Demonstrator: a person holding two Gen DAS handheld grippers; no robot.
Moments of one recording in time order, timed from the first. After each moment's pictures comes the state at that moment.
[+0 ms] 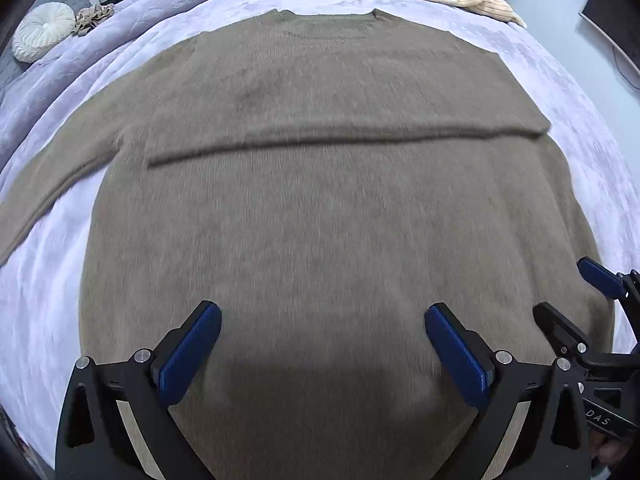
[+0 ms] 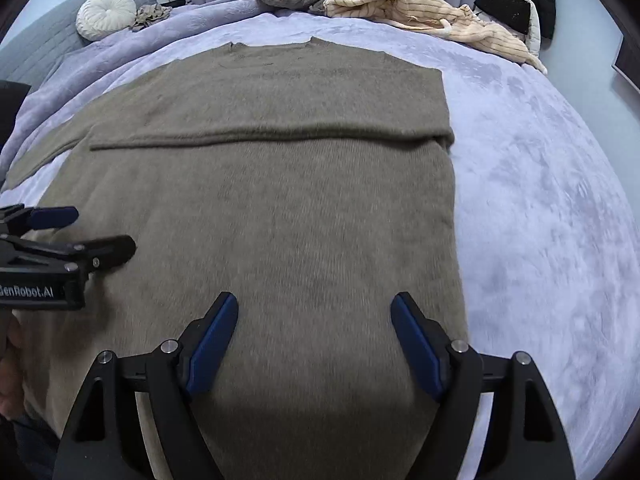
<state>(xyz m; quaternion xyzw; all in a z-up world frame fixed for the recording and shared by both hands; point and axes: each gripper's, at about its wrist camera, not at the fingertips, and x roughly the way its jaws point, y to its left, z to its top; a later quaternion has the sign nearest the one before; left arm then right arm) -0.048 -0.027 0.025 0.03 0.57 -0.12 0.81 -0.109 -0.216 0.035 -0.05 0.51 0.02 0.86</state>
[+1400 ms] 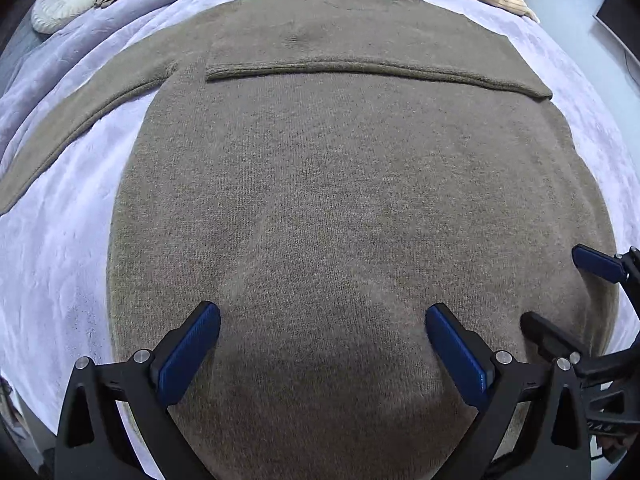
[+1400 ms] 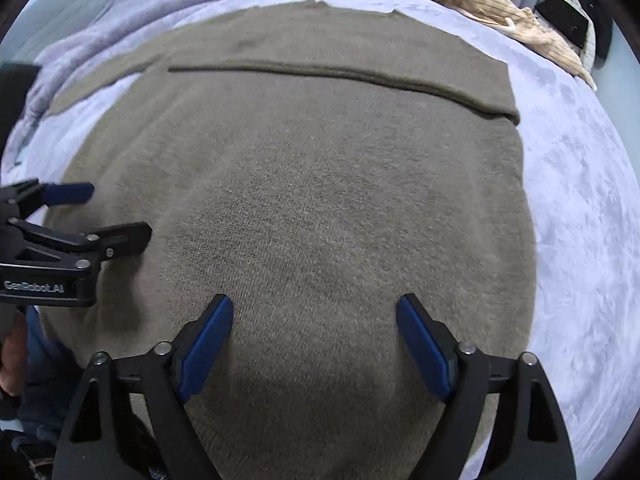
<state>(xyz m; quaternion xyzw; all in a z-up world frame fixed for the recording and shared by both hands) -0.098 -0.004 0.019 0.02 0.60 -0.09 0.80 -0.122 -0.155 0.026 -0.09 0.57 0.09 0.81</state>
